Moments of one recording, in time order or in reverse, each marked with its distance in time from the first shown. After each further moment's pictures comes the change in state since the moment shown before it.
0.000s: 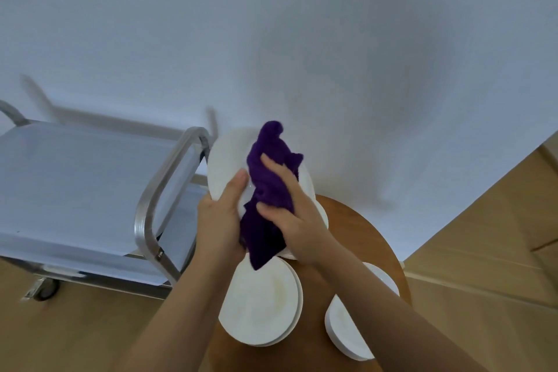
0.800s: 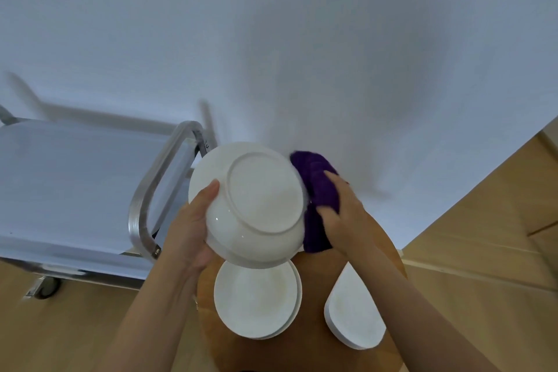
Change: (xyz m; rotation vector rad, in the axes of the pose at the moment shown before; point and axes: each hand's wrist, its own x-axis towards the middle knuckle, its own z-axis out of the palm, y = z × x) left_hand 0.021 -0.006 -0.044 -0.041 -0.123 -0.228; right_hand -0.024 0.081 -0.068 -0.434 0.350 0.135
